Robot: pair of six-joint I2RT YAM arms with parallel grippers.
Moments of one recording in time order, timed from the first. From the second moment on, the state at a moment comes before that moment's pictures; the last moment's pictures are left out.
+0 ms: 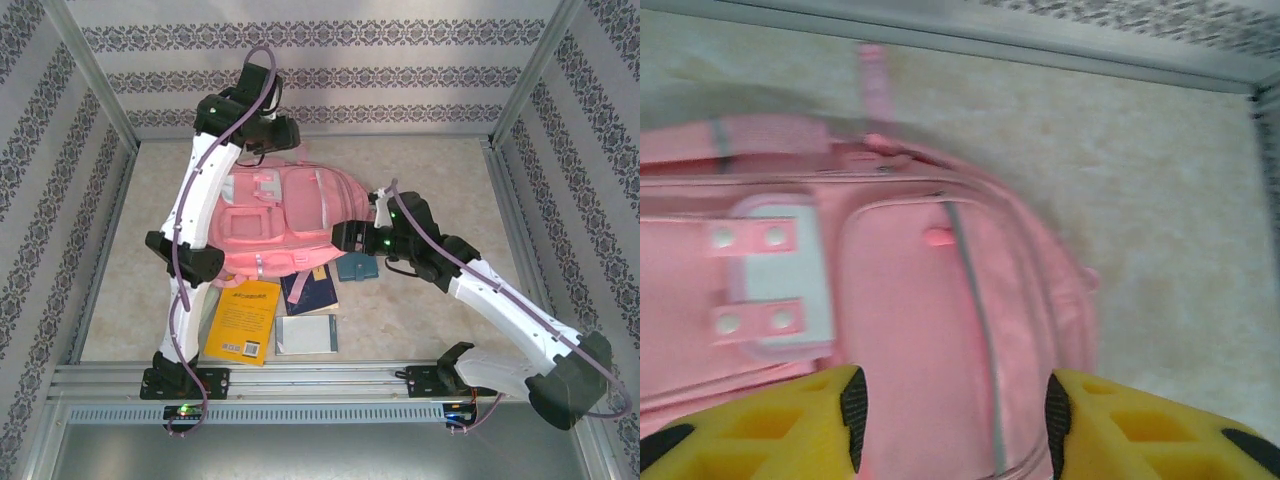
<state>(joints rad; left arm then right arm) -0.41 2.19 2.83 -1.54 -0.04 -0.50 0.60 1.10 0.93 -0.46 -0.27 0.63</state>
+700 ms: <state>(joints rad) -0.52 1.27 1.44 -1.37 -0.24 -0.66 0.61 1.14 0.92 -0.66 -0.20 0.57</state>
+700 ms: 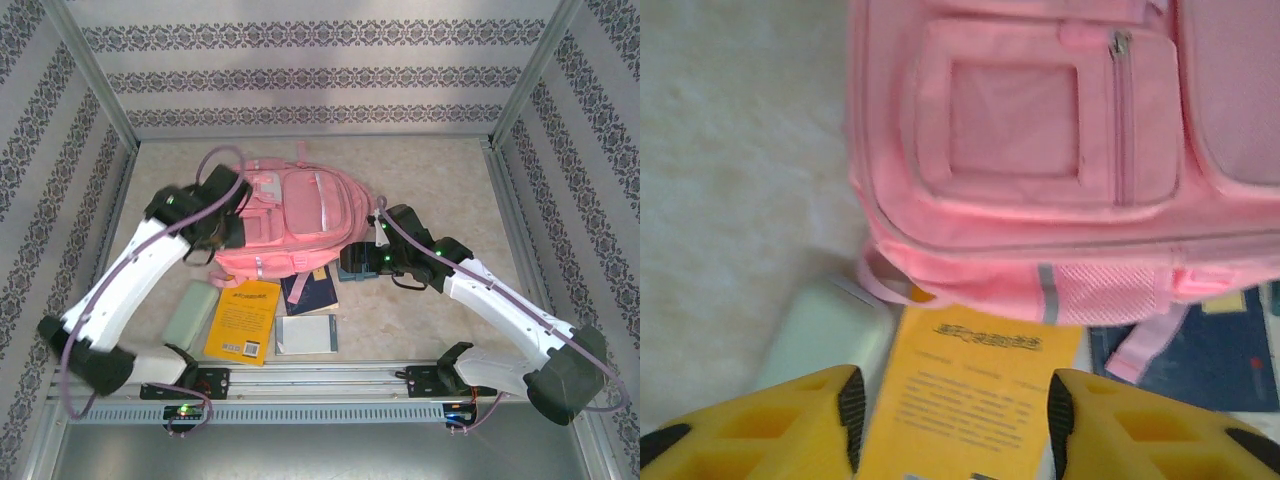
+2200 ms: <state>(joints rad) -0.58 1.23 0.91 -0.87 -0.05 -0.76 0.61 1.12 0.88 -0.67 -0.22 0.61</state>
